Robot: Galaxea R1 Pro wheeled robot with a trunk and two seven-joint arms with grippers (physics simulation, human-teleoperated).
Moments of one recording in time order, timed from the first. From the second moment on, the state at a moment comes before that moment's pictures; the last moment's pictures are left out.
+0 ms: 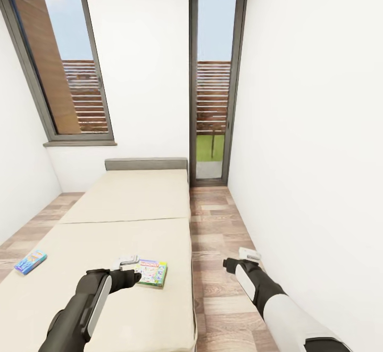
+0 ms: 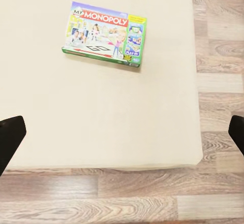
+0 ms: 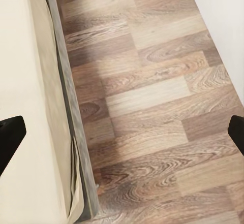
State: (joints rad) left arm -0.37 -0.02 0.09 -1.17 0.02 0.86 -0.05; right arm -0.71 0.12 0.00 -0.41 -0.23 0.31 -0.26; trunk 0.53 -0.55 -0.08
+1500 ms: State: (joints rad) left arm -0.82 -0.07 0.09 -0.63 0.01 0.65 0.04; right arm -0.71 0.11 0.00 -0.50 -0.24 0.39 -0.27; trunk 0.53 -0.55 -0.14
